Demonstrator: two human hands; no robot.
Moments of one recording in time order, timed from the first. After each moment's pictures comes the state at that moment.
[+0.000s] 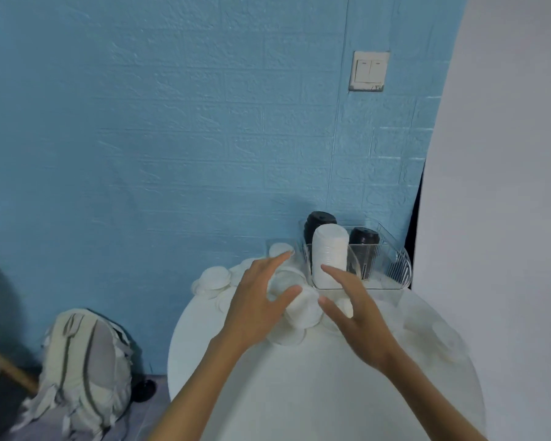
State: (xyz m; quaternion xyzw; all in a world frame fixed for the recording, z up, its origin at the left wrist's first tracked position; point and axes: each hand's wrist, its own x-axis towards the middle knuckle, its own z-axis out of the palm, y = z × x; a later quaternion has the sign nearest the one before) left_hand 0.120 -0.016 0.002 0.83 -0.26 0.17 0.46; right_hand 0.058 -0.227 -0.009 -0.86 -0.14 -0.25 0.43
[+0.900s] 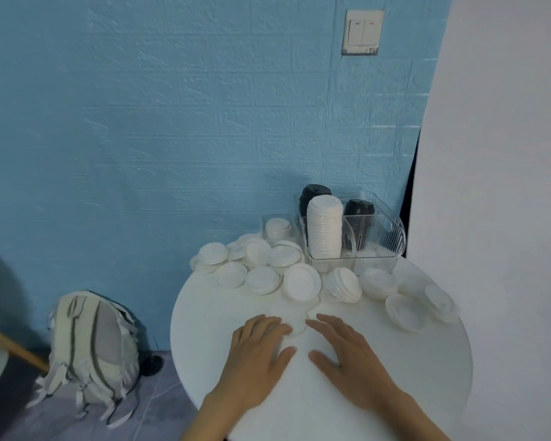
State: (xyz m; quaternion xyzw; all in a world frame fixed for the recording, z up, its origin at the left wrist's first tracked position) left_hand 0.052 0.005 -0.112 0.94 -0.28 0.08 0.20; right_hand 0.007 -0.220 -0.111 -0.97 -0.09 -0.06 0.23
